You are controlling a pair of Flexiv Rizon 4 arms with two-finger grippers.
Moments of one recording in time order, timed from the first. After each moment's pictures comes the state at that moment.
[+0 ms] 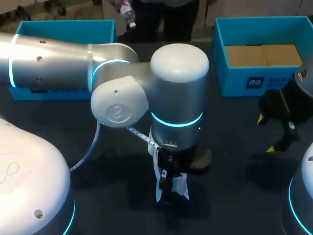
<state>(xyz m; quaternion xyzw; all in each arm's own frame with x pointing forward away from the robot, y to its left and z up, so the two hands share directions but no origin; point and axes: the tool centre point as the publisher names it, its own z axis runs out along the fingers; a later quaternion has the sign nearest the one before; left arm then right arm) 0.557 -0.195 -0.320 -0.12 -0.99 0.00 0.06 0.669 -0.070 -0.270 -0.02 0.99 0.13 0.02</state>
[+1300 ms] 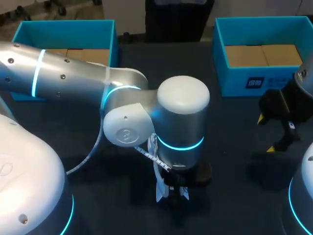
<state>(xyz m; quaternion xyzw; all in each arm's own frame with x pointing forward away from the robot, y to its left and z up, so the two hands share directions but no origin) 0.554 -0.206 -0.394 -0.03 -1.00 -0.01 0.06 0.669 -0.070 -0.270 -0.02 0.99 0.13 0.02</state>
